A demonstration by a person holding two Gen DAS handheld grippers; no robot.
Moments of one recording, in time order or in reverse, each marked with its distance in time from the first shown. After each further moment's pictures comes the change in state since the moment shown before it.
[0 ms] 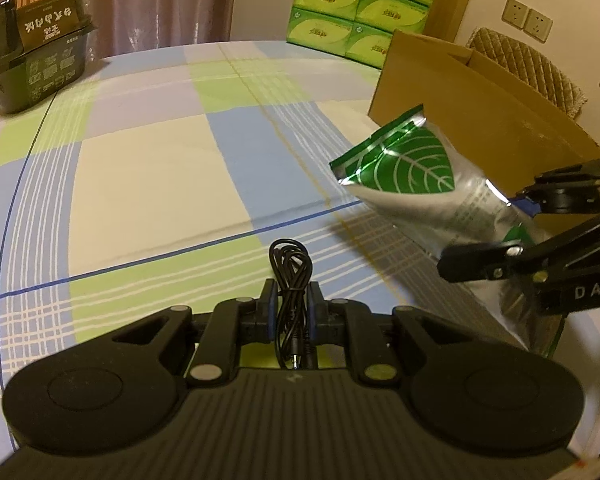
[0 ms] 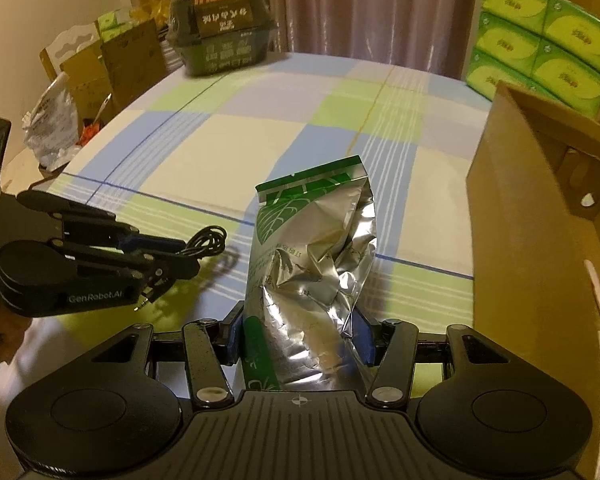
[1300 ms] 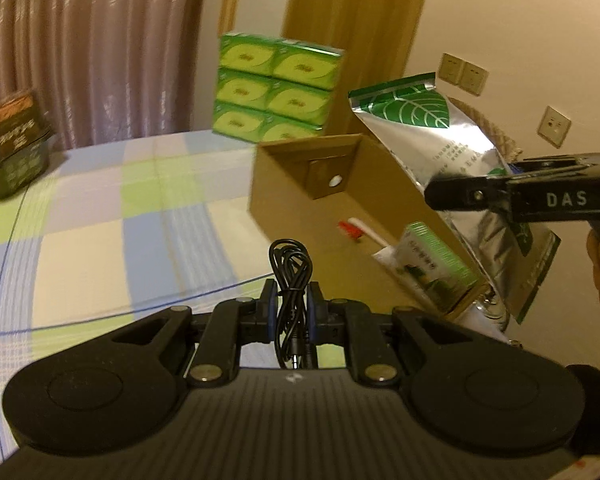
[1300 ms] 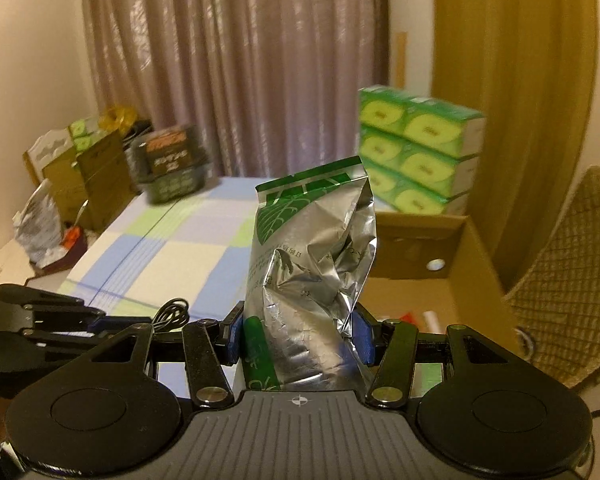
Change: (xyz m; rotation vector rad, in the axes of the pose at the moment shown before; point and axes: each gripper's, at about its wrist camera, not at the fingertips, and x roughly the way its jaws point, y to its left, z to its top) left arm -0.102 -0.165 0.053 0.022 -0.159 -0.038; right arm -0.203 -0.078 -0.001 0.102 -0.274 -0.100
